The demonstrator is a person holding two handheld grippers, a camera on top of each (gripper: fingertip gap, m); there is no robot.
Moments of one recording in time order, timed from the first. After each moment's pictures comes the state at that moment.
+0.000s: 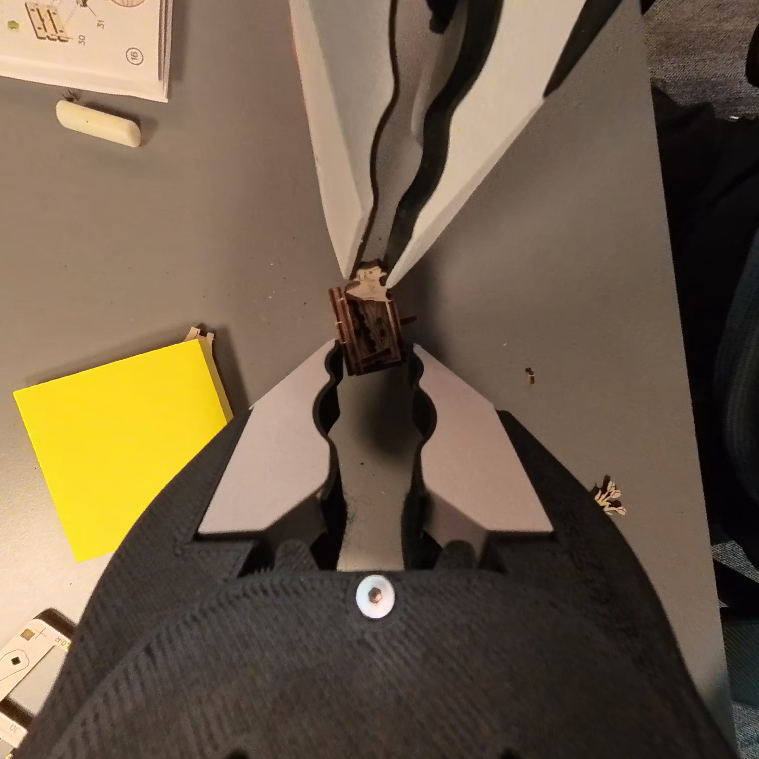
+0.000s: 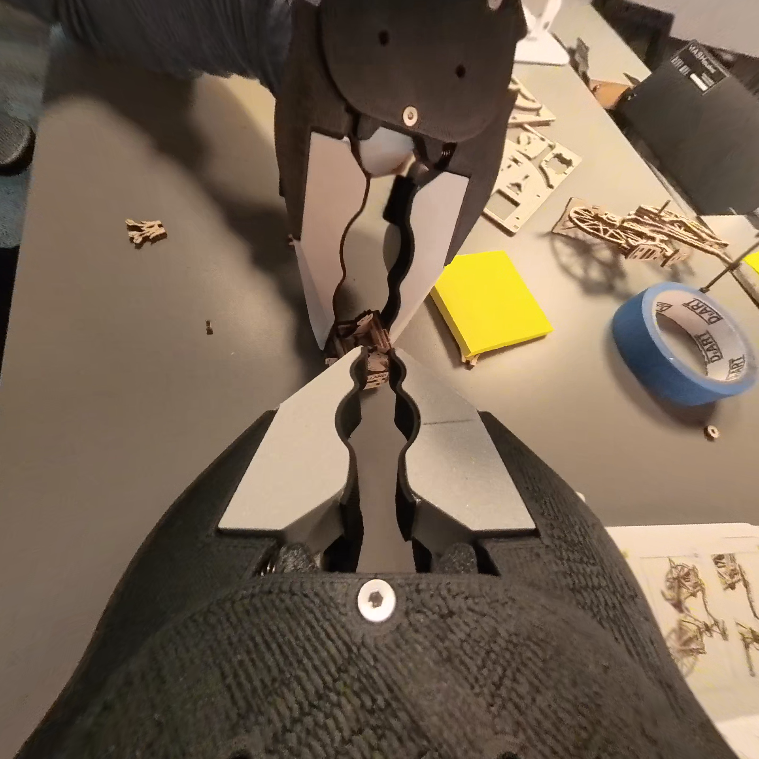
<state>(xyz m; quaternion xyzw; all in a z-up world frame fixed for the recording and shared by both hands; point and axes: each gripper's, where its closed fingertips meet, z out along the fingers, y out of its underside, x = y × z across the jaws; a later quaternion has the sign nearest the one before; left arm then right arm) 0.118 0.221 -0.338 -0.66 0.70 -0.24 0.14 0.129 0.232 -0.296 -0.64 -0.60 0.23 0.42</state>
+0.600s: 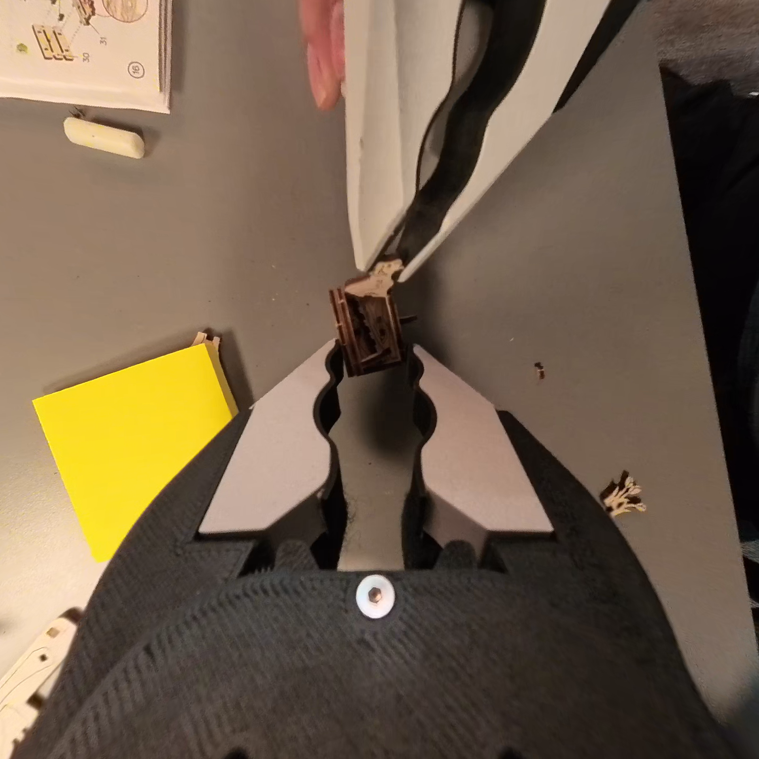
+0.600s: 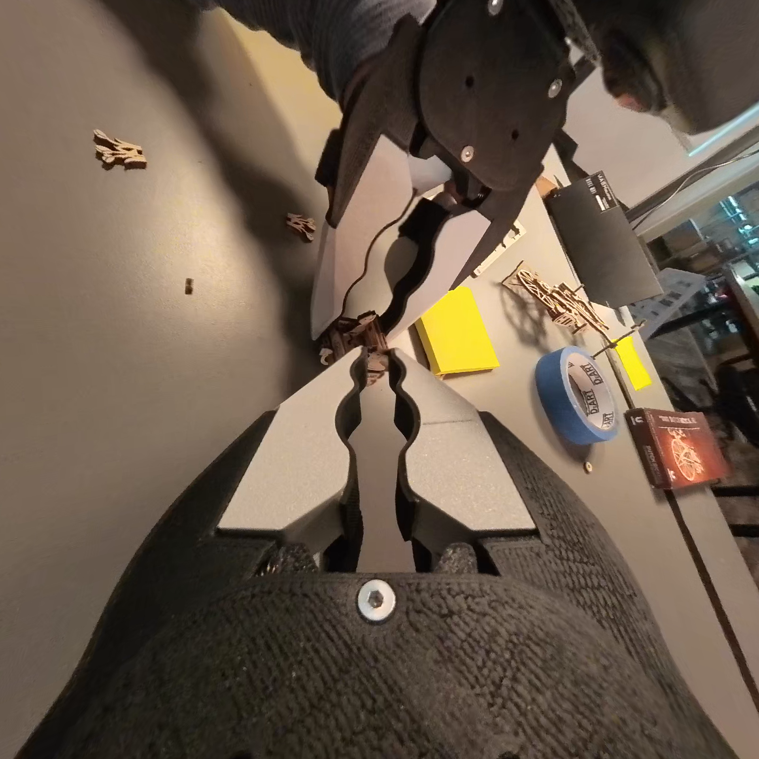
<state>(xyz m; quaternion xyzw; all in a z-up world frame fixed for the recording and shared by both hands) 0.118 0.223 -0.339 -0.64 0.71 -0.23 0.15 0.130 0.227 -0.293 -0.55 -0.66 0.12 0.51</state>
